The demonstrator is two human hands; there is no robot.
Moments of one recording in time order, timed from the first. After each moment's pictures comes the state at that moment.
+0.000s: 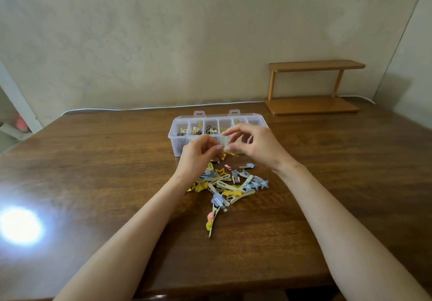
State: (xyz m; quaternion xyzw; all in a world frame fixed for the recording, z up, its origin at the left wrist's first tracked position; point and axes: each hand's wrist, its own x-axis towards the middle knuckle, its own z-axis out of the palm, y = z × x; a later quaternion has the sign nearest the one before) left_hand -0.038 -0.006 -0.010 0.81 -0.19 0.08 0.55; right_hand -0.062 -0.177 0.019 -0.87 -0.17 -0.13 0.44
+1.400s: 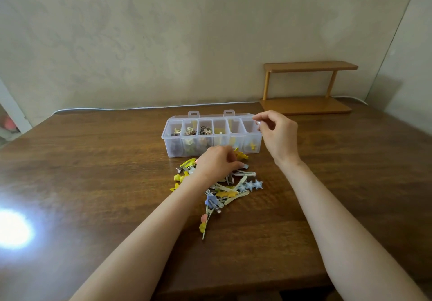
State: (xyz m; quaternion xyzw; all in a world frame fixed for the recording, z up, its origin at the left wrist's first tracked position) left_hand -0.028 -0.053 -0.013 0.94 -0.23 0.02 0.25; right_hand -0.045 -0.209 0.010 -0.82 -0.03 -0.41 0.40
